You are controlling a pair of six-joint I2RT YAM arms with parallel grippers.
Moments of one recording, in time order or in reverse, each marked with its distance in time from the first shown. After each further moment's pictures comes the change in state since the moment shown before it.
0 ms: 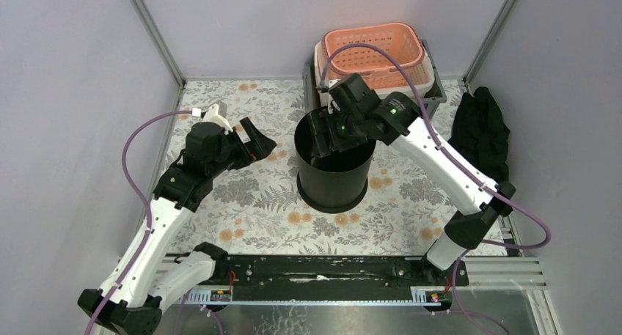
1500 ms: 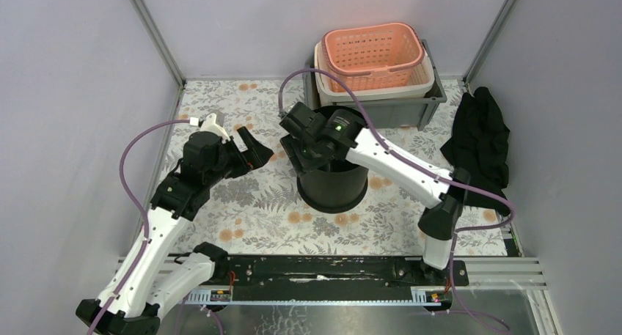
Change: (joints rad) left arm 0.000 -0.071 -0.067 -0.027 -0.011 -0.001; right arm 0.216 0.188 0.066 -0.016 0.211 0.020
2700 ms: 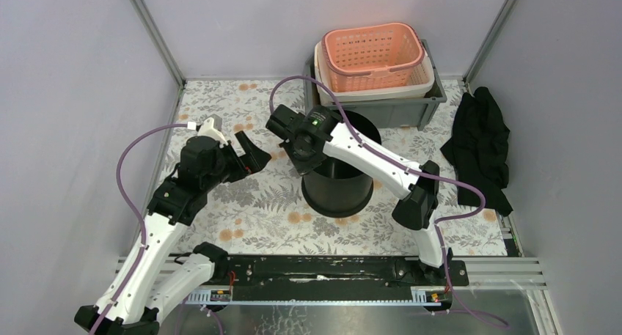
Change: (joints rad) left arm 0.000 -0.043 -0.016 -0.034 -0.001 0.006; right arm 0.003 0.225 0.209 -0.205 0.011 0.016
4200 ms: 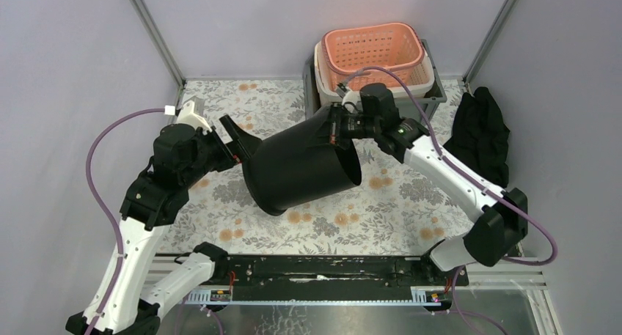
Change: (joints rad) left arm 0.000 0.042 0.311 -0.176 -0.024 0.017; right arm -0.385 -0.562 -0.832 1.047 -0.822 0.483
